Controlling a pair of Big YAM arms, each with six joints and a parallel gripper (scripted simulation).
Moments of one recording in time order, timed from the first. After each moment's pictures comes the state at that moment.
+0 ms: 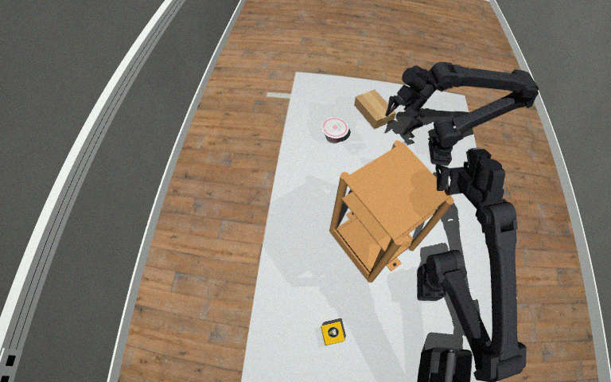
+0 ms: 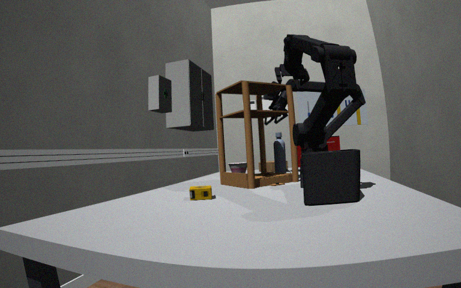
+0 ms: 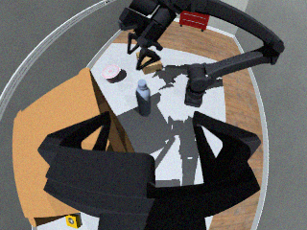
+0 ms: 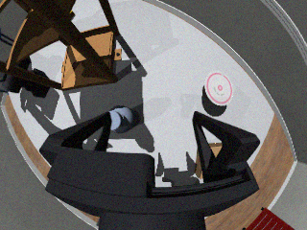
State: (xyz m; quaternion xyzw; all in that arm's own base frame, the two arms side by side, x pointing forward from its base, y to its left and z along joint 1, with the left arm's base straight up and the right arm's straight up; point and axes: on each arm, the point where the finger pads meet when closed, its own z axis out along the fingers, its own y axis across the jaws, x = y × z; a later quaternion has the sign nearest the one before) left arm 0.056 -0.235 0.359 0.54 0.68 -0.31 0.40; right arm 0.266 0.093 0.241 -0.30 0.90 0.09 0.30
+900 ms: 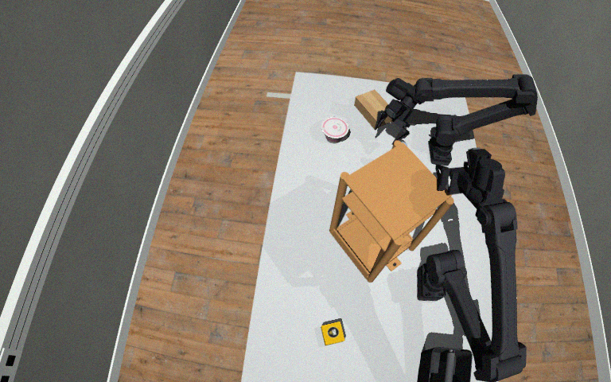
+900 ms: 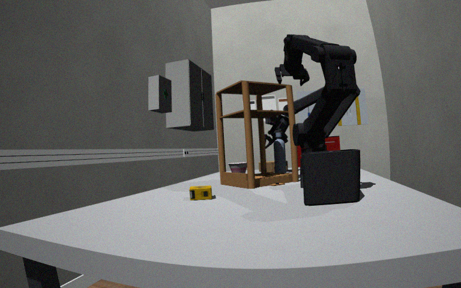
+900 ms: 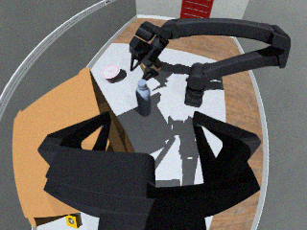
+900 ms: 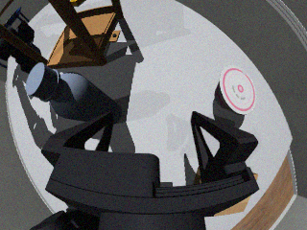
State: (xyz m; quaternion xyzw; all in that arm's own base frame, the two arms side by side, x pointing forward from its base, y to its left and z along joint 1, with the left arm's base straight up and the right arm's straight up) left arm 0.056 -0.235 0.359 0.54 0.68 -0.31 0.40; right arm 0.279 0.052 0.120 -0.37 0.86 0.15 0.33
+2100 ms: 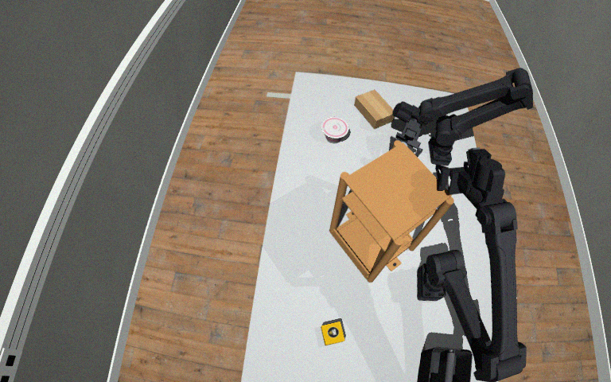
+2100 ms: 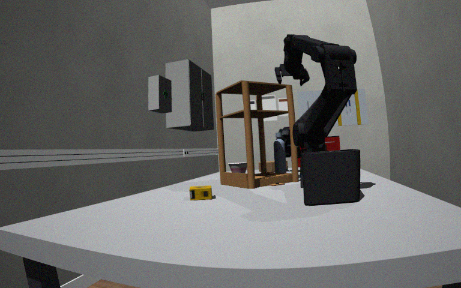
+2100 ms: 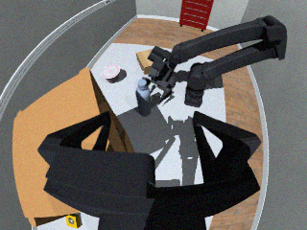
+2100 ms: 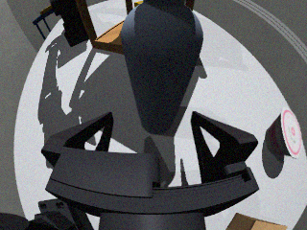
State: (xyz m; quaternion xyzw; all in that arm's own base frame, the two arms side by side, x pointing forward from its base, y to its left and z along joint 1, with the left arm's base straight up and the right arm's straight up) left arm 0.056 -0.235 0.359 0.53 0.68 -0.31 0.40; right arm 0.208 0.113 0.055 -0.48 0.72 0.27 0.41
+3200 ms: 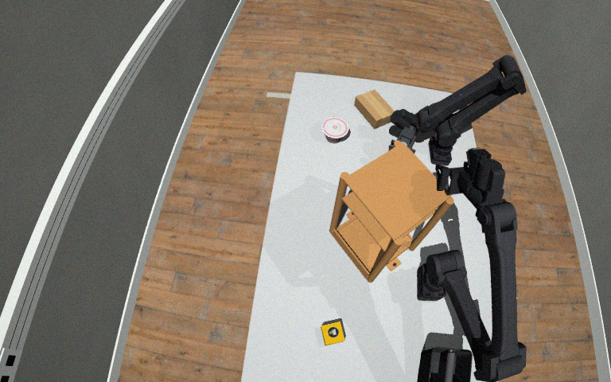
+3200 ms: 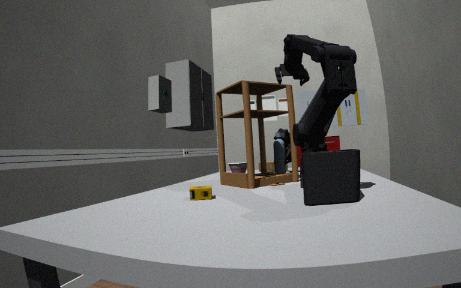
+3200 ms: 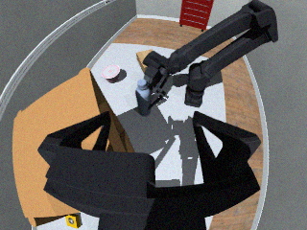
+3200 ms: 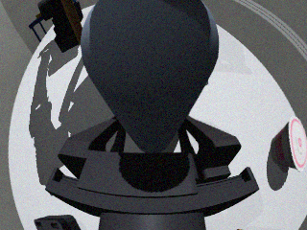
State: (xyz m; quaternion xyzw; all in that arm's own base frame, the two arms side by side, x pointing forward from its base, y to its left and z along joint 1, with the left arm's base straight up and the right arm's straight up) left arm 0.056 -0.235 0.359 0.53 0.68 -0.31 0.40; right arm 0.229 0.140 0.041 -0.47 0.73 0.27 0.41
